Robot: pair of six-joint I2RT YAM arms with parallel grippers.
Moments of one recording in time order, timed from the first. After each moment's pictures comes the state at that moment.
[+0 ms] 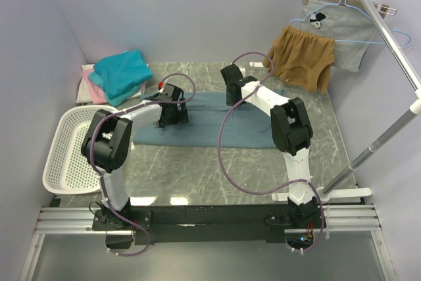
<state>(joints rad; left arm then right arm) -0.42 1.88 1.21 -0.38 -0.21 -0.56 0.46 2.19 1.74 -0.59 0.30 0.41</state>
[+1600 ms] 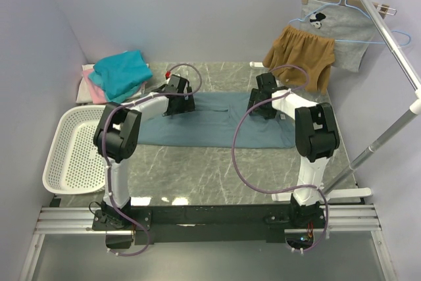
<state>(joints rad) -0.42 2.03 1.40 -0.31 -0.19 -0.53 0.23 1.97 1.34 -0.45 0.13 0.45</state>
